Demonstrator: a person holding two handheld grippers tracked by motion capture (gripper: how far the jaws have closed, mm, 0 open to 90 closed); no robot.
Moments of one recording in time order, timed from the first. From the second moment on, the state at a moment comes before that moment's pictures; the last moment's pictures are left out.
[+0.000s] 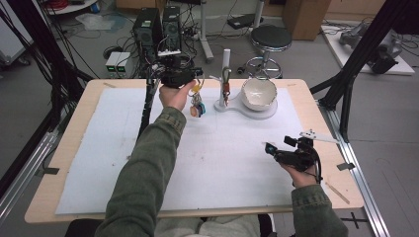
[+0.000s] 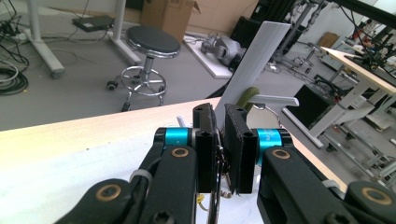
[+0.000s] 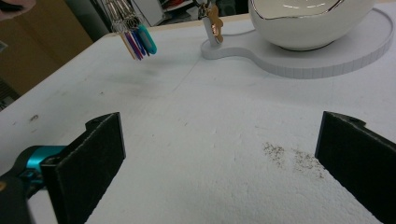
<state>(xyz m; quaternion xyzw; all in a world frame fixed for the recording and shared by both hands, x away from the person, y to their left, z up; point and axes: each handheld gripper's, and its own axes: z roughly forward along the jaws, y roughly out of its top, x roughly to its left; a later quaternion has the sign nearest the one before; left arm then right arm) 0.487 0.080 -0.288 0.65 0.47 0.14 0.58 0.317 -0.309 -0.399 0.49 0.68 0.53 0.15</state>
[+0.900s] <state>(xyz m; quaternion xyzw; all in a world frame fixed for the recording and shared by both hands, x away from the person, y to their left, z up) 0.517 0.056 -0.293 0.64 0.49 0.14 0.58 0.317 -0.309 -0.399 0.49 0.68 0.53 0.14</state>
